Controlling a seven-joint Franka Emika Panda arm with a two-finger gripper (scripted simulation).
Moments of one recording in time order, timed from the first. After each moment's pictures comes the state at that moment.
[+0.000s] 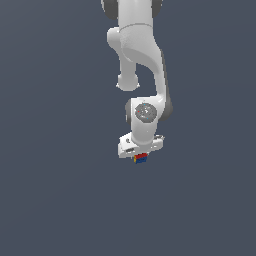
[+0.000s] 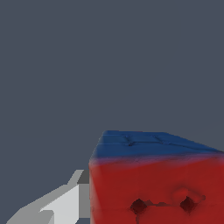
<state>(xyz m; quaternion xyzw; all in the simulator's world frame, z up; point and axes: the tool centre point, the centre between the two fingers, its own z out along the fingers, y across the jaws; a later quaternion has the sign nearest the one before) 0.015 0.055 0.040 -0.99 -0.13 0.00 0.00</state>
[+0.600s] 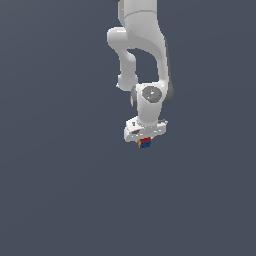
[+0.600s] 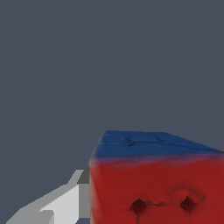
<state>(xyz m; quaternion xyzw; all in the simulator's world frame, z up) -0.062 0.081 0.051 -0.99 -0.13 0.00 0.00</state>
